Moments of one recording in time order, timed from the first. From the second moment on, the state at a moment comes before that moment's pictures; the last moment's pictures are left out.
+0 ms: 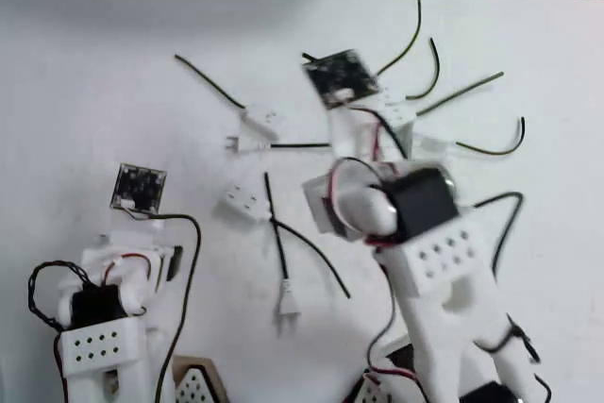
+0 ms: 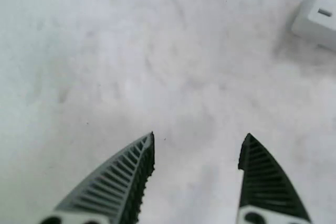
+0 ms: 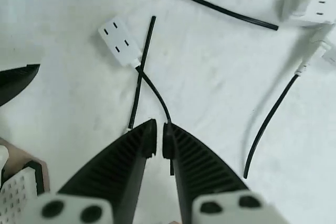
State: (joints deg) left arm -19.4 -77.5 85.0 61.1 -23.0; right arm -27.3 -34.4 8.8 96.1 -1.1
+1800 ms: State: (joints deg) left arm -19.4 -77.5 85.0 61.1 -23.0; right arm -52.0 -4.4 43.7 62.6 -10.4
